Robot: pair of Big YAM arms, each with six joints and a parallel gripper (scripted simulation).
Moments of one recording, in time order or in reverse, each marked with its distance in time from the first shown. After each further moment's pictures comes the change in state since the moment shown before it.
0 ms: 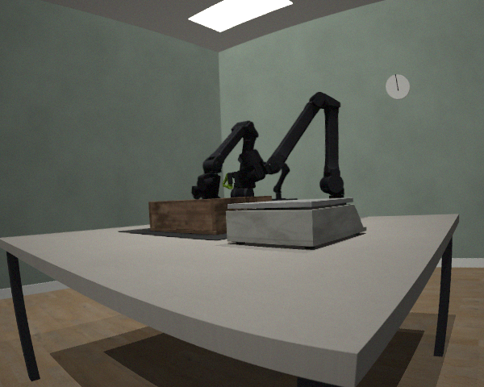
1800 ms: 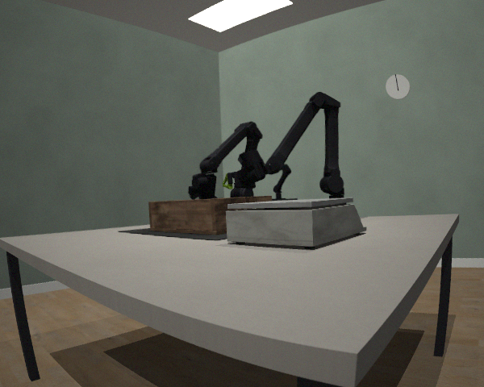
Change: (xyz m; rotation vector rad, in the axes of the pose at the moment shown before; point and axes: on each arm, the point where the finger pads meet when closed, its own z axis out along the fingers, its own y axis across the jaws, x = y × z) left arm 0.000 0.000 0.000 0.000 0.000 0.000; right arm -0.002 -0.024 0.012 -0.063 0.005 0.016
